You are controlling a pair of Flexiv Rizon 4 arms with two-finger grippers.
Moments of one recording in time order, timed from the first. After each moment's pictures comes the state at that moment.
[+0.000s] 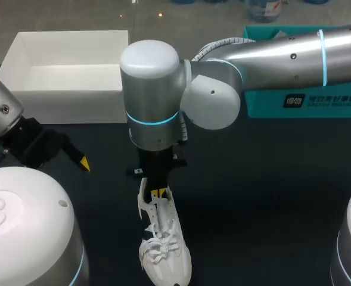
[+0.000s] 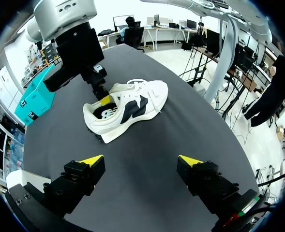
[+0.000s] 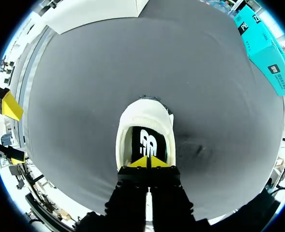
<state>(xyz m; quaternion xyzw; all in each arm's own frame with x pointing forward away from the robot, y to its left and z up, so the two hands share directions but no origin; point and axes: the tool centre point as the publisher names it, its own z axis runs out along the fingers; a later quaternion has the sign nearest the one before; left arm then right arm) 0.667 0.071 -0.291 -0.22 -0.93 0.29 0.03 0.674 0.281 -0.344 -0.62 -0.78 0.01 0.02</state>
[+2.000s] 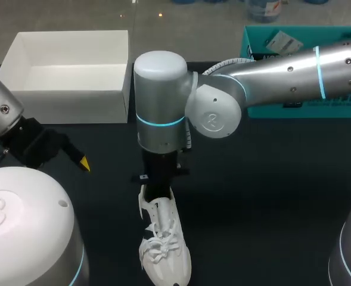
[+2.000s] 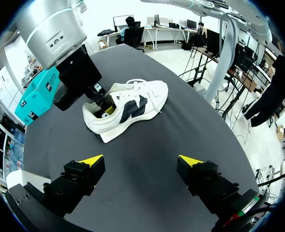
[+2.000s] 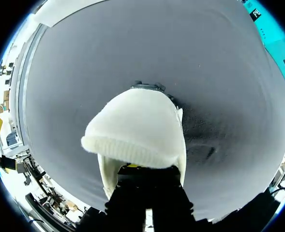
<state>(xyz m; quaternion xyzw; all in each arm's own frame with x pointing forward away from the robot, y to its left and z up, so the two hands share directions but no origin) 0.667 0.071 -0.291 -0.22 -0.93 0.29 0.03 0.673 0.278 -0.382 -0.63 -0.77 0.04 0.09</state>
